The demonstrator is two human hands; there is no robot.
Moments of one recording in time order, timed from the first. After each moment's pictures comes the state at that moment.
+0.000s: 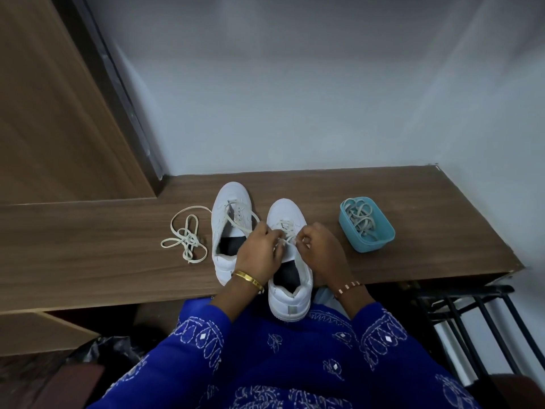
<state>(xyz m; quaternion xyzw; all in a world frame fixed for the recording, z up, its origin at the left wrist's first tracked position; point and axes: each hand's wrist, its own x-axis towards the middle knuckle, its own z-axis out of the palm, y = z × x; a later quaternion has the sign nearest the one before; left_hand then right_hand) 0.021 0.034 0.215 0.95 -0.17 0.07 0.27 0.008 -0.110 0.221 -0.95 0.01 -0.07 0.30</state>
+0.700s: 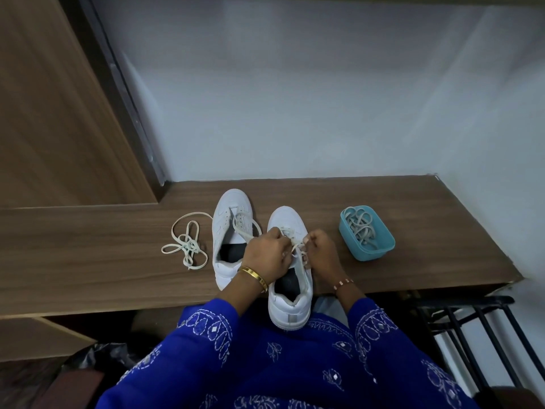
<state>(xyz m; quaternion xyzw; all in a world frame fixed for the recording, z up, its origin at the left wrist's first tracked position) 0.035 0.026 0.220 0.96 -0.24 0.05 0.16 0.030 -0.113 0.205 -0.85 0.15 -0.01 0.51</state>
